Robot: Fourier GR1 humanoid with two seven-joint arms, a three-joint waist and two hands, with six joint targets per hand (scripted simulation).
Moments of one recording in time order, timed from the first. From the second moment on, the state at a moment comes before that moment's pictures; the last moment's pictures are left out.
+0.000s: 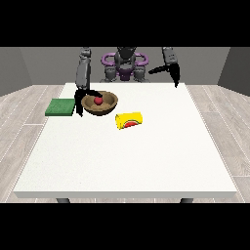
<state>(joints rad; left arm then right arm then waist) -0.41 0.13 -0.01 -1.31 -0.09 0.08 -0.21 -0.51 -0.17 -0.34 -0.60 -0.18 0.08 -0.53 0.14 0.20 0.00</state>
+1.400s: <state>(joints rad) -0.29 0.18 0.10 -1.15 -0.02 0.01 -0.24 -0.55 -0.33 -0.12 -0.69 0.12 -0.28 0.18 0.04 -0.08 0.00</state>
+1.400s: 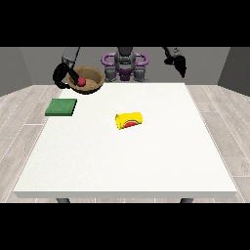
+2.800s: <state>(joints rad) -0.38 0.65 0.52 -0.95 0.30 -0.39 -0.42 -0.54 -0.57 -0.36 -0.69 0.00 -0.18 -0.02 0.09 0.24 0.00</state>
